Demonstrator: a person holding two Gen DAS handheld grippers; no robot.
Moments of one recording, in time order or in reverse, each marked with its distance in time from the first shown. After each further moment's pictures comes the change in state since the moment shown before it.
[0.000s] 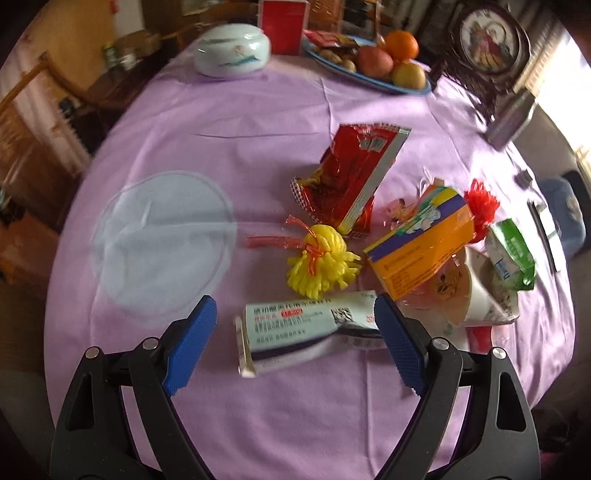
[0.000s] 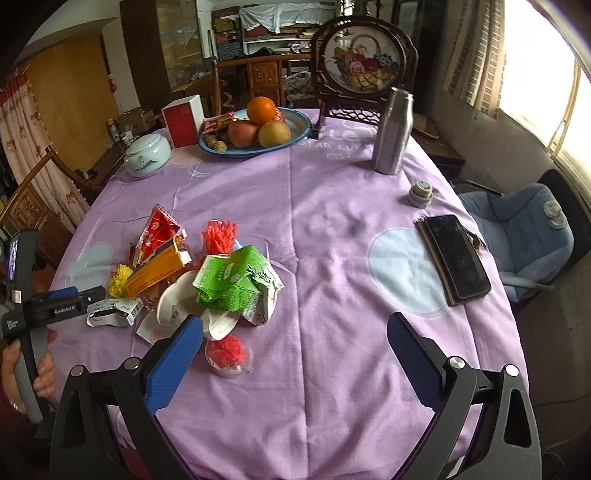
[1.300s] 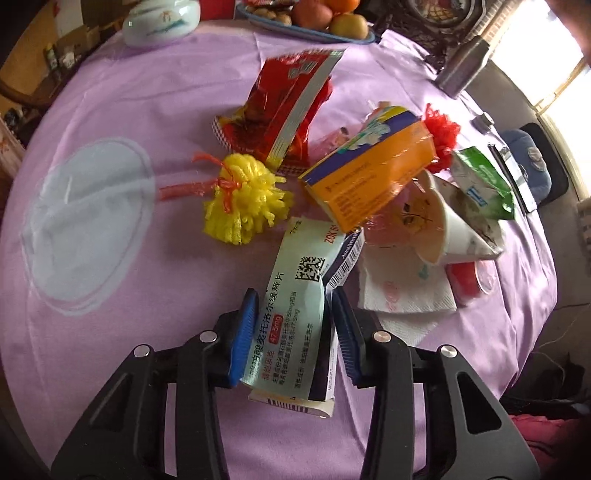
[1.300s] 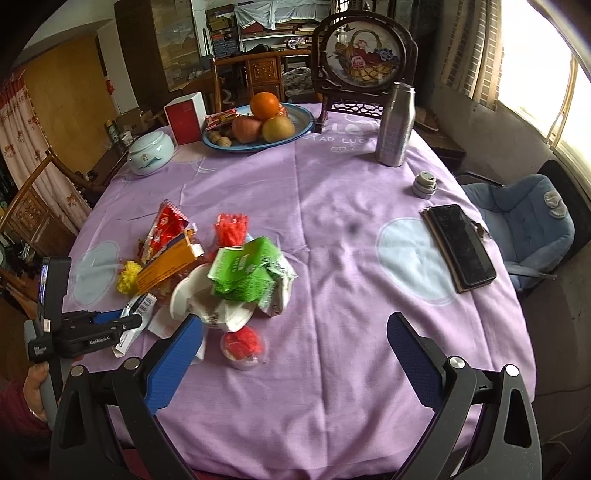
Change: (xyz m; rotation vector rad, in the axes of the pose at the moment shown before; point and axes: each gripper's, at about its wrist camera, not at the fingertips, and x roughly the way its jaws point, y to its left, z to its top) left arm 0.020 -0.017 -0.033 0.126 0.083 -0.173; right arm -0.002 0.020 -0.006 0.033 0.017 0.021
